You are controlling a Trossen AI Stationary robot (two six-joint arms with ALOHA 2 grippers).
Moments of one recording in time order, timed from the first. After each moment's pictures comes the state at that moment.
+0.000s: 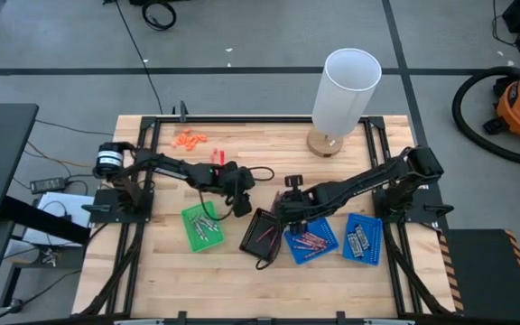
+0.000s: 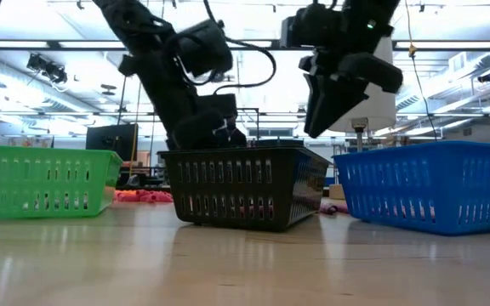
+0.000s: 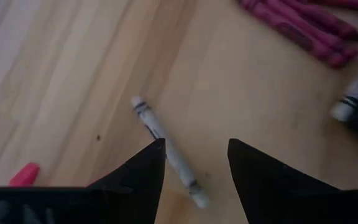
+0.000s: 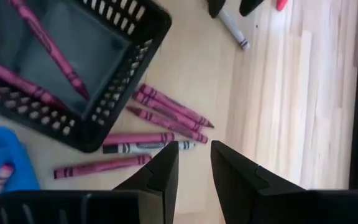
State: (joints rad) left arm 0.06 1.74 0.97 -0.24 -0.19 -0.22; right arm 0.25 1.73 1.25 -0.75 0.46 0.01
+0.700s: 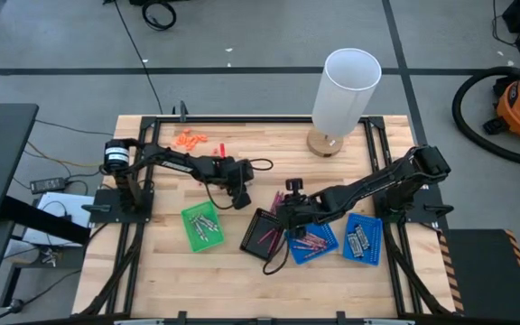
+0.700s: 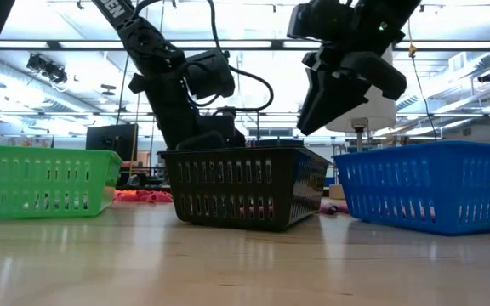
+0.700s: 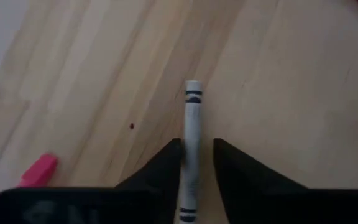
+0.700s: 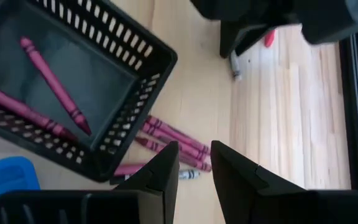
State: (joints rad) left arm 0.17 1.81 0.97 -0.26 -0.13 -0.19; right arm 0.29 1.67 1.11 -0.51 0.51 -0.02
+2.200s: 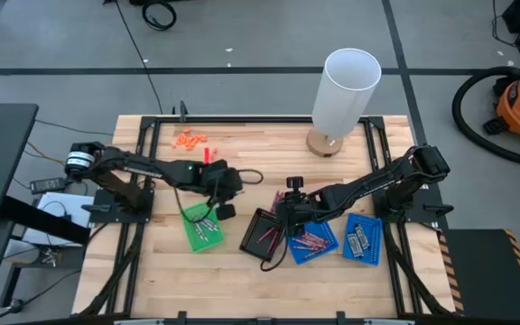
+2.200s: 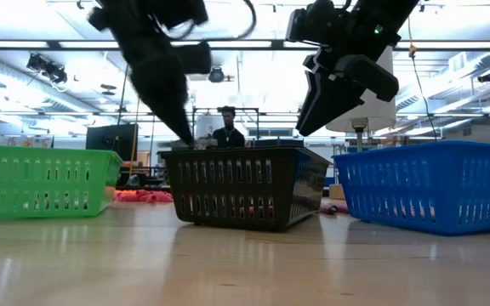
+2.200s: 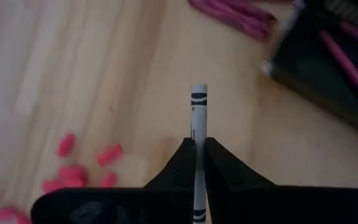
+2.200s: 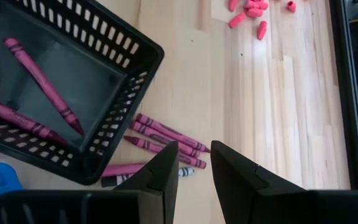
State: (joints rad) left arm -0.01 1.50 0.97 -0.49 -0.18 -0.14; right arm 0.27 1.67 1.11 -0.52 0.52 0.00
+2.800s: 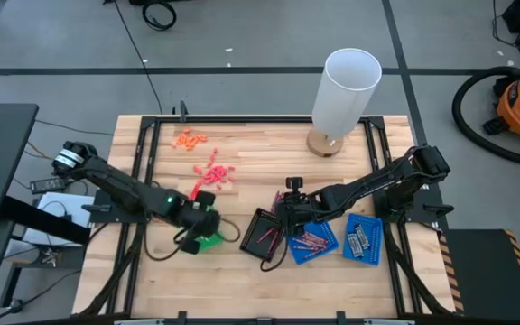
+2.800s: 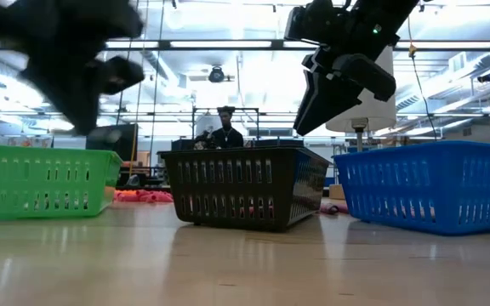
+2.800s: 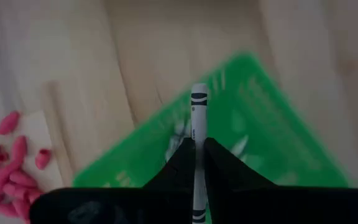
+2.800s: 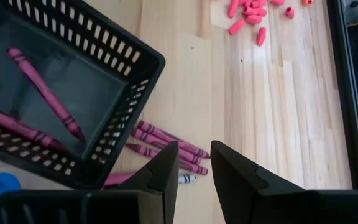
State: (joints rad) left arm -0.38 1.38 0.90 -0.72 -0.18 -0.07; right arm 0.27 1.68 1.11 -0.49 0.52 0.00
